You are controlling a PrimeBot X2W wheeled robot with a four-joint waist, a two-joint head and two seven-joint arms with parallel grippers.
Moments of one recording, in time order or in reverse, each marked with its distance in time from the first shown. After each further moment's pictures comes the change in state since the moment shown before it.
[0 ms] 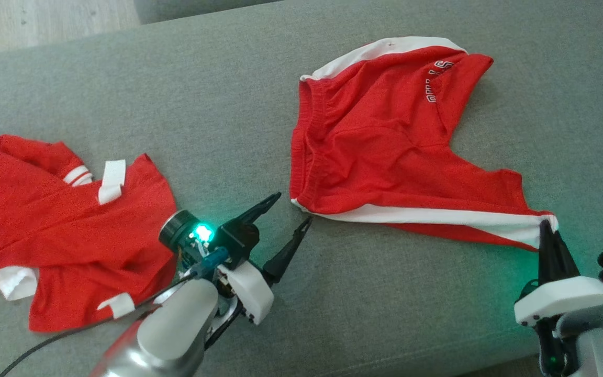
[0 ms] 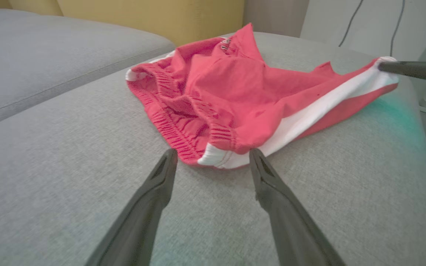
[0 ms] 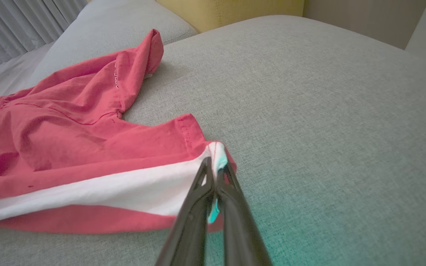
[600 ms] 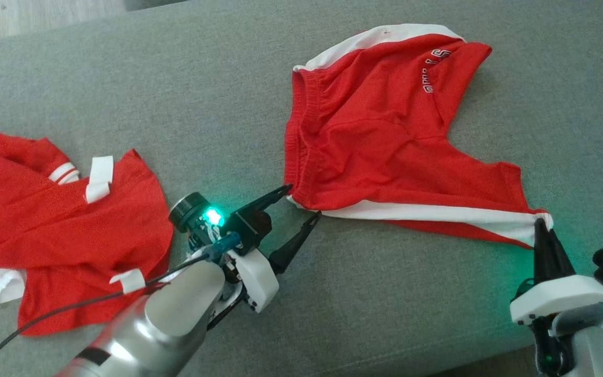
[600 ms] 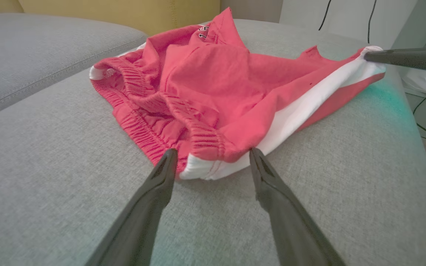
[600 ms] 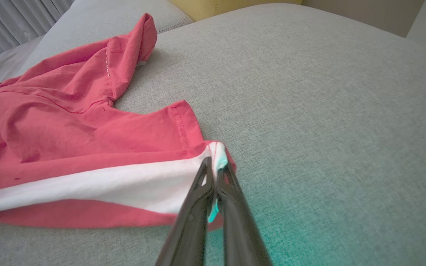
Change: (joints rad) left arm -0.134 0.007 -0.194 0.092 -0.107 0.000 -0.035; right arm -0.006 0.000 0.016 0.007 0.006 0.000 -0.007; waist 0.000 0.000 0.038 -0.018
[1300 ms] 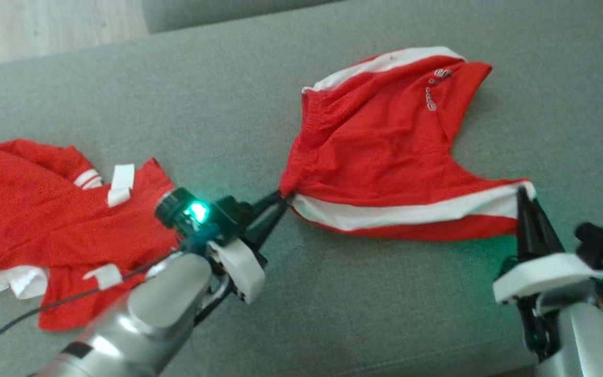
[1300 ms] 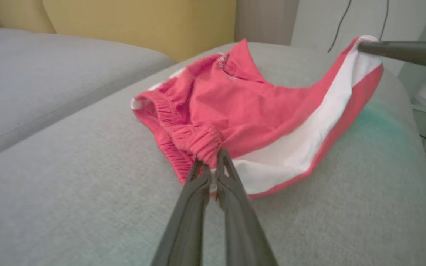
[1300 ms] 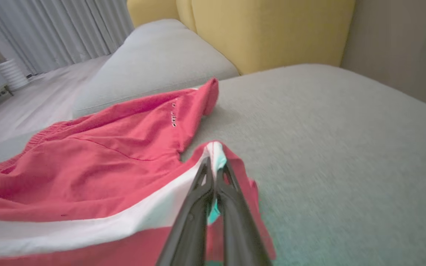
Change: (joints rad) left arm -0.030 0.035 -0.058 0.000 -0.102 0.003 -0.036; right arm -0.024 0.000 0.068 -0.089 -0.049 0.000 -0.015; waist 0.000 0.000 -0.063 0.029
